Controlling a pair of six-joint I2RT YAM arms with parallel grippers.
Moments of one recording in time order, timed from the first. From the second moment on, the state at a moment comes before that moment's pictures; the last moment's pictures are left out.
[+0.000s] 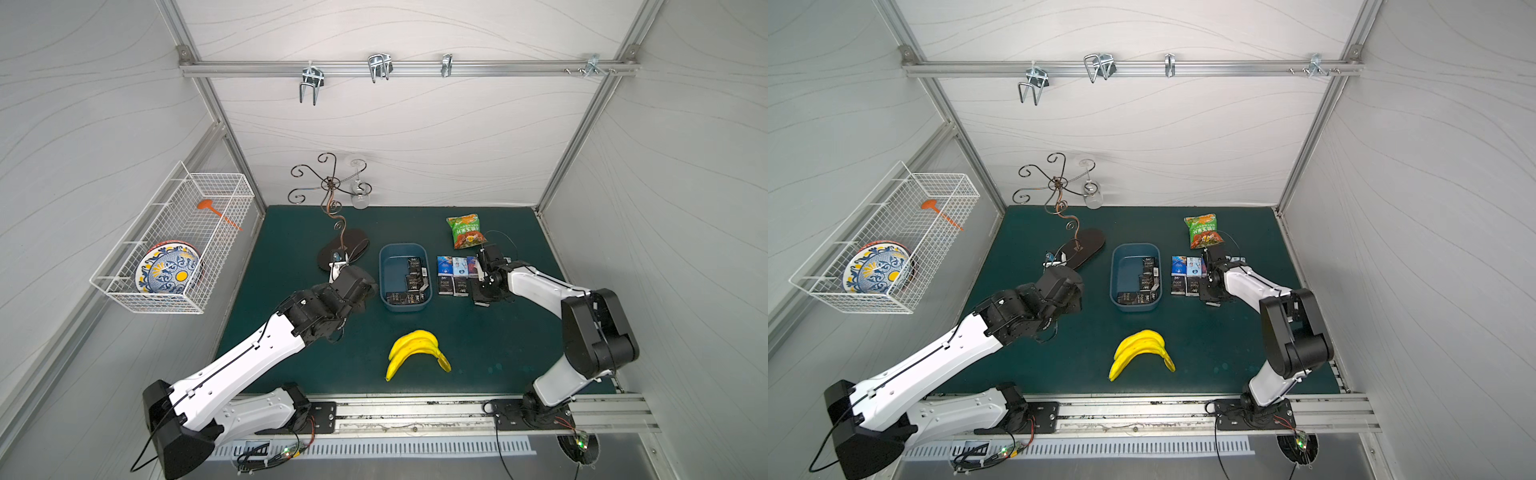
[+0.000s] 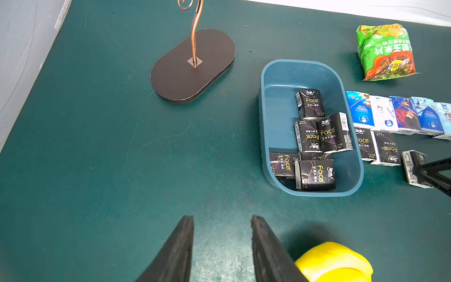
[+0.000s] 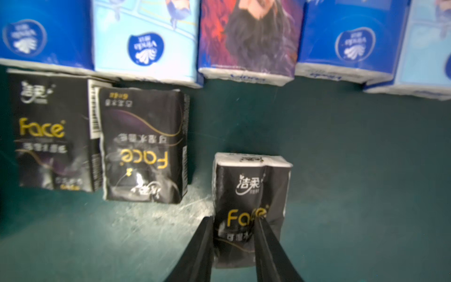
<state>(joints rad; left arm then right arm) -0.79 1.07 1.05 -0.92 -0.53 -0.71 0.34 1.64 0.98 -0.58 0.08 0.19</state>
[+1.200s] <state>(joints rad) -0.79 1.07 1.05 -0.92 -0.53 -0.71 0.19 1.65 0.95 -0.53 -0.13 0.22</state>
